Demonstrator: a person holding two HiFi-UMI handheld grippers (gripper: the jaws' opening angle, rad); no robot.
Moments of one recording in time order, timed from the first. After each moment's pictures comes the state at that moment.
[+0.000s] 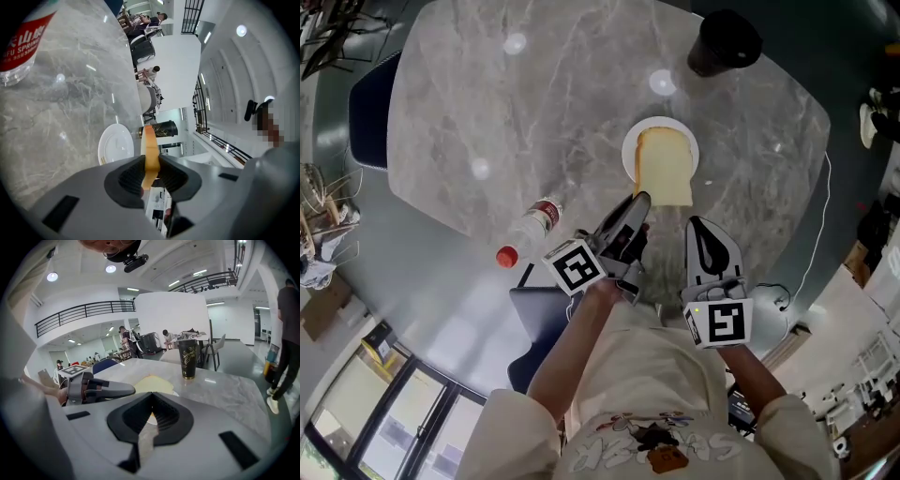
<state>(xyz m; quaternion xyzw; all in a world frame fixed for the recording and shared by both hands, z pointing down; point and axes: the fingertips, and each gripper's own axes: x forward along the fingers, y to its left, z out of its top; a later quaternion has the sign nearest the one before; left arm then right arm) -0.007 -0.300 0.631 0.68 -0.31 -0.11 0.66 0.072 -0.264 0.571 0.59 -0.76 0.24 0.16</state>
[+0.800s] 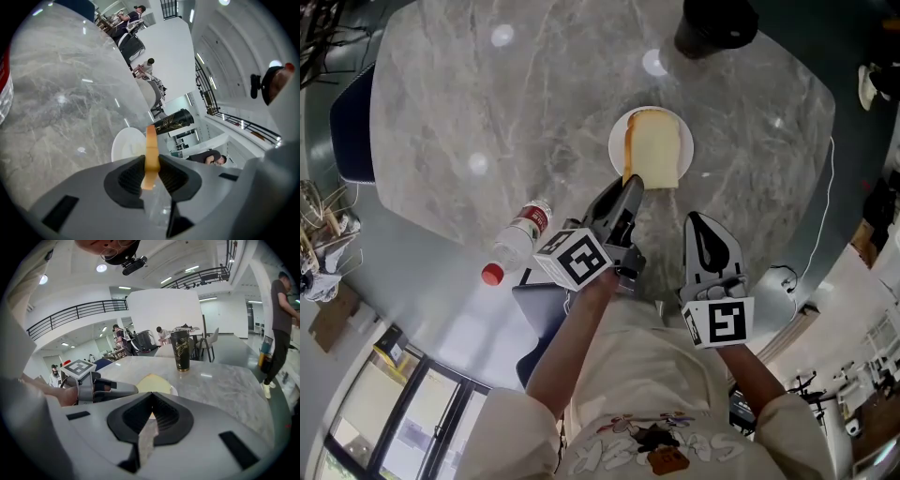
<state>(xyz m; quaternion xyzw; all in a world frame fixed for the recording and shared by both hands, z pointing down) -0.001 -0.316 0.674 0.71 -0.35 0.01 0.61 0.084 -0.260 0.601 0.60 -0.73 0.27 0.15</state>
